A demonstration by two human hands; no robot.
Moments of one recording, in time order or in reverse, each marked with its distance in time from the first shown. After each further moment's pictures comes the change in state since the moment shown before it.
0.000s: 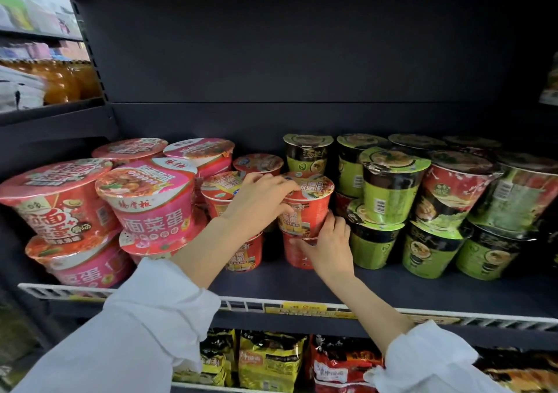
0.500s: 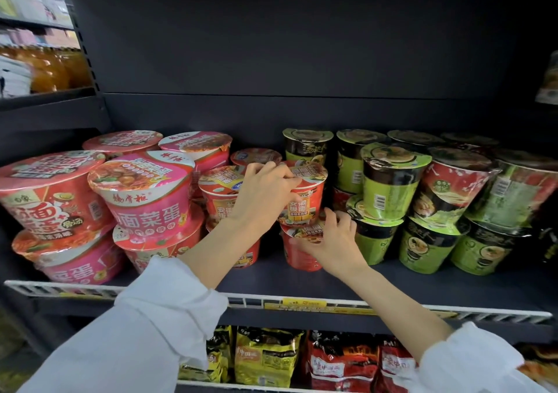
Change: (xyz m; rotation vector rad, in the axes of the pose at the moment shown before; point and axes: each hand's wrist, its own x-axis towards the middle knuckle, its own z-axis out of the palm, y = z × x) left_hand 0.001 0.008 0.003 0.011 0.152 -0.037; right_hand -0.003 0.000 -0.025 -0.030 -0.226 -0.016
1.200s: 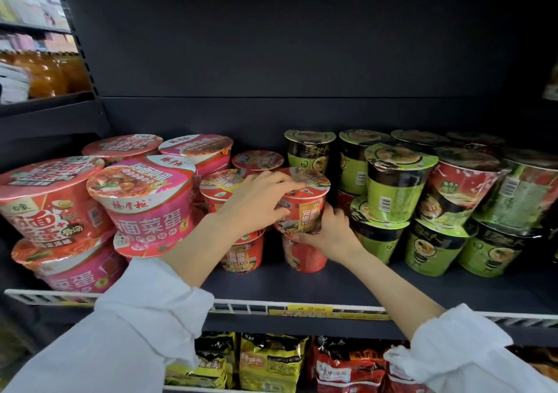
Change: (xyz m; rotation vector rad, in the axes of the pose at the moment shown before) left_hand 0.002 -0.025 0.005 -0.098 -0.201 0.089; right_hand 0.038 -0.001 0.004 0.120 -0.058 0.001
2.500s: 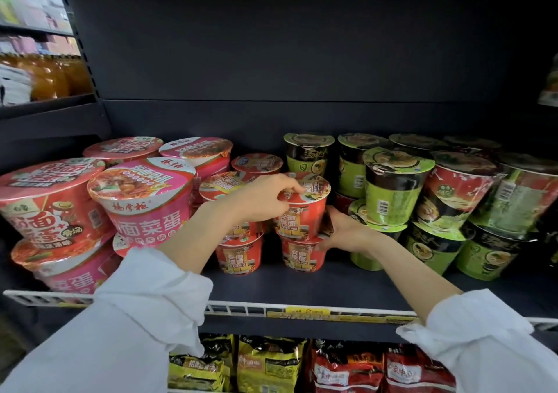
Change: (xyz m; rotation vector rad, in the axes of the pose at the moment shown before) left_hand 0.011 0.000 -0.014 -0.391 -0.154 -0.056; right_hand 0.009 0.015 -0.030 0.292 -0.376 0.003
